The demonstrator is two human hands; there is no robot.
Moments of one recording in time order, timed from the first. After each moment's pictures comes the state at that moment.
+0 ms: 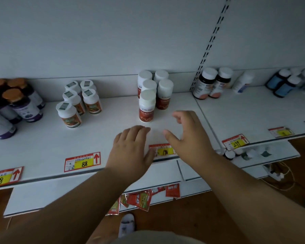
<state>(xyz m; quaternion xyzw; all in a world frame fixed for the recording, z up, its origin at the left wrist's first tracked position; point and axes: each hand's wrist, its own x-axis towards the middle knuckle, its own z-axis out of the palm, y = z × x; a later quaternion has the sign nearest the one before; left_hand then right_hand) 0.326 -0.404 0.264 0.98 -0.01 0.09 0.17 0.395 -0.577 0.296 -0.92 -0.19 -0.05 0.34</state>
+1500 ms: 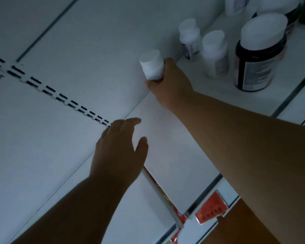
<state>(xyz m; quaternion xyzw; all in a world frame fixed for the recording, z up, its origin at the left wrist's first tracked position) 0.576 -0.614 -0.161 0.99 -0.13 0.00 0.04 0.673 -0.777 -0.205 -0.80 0.09 -0.09 0.58</state>
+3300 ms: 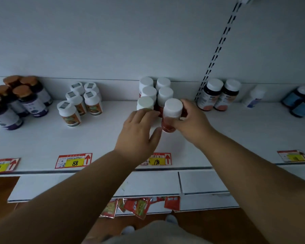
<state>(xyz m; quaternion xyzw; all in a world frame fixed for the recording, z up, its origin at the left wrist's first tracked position) 0.382 -0.444 0.288 0.95 0.02 0.21 0.24 0.481 -0.593 0.314 -0.86 -0.18 0.08 0.48</state>
